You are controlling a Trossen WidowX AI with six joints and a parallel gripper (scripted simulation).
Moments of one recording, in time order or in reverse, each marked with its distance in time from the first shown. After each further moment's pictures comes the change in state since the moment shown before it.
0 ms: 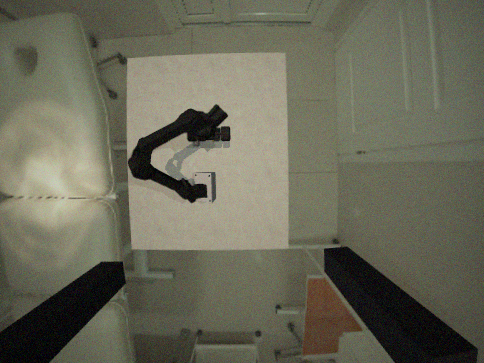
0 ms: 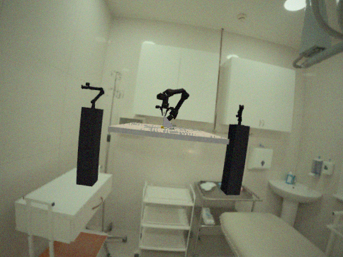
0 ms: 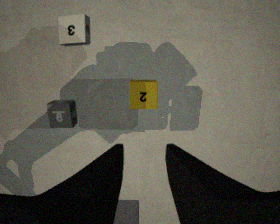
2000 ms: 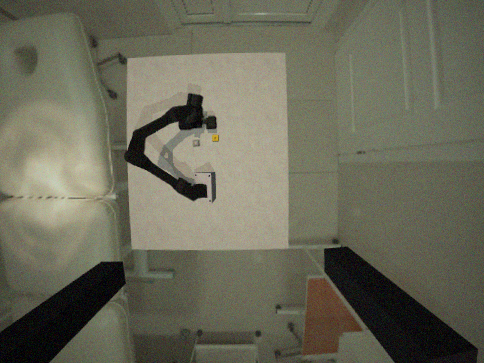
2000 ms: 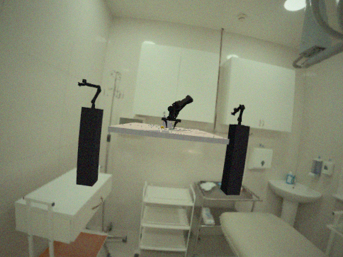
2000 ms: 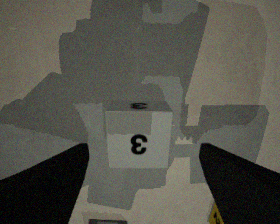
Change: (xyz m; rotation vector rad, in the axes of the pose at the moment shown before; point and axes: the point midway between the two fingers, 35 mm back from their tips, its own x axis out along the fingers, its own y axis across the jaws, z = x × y) arm 0.115 0.079 0.076 -0.015 -0.005 0.003
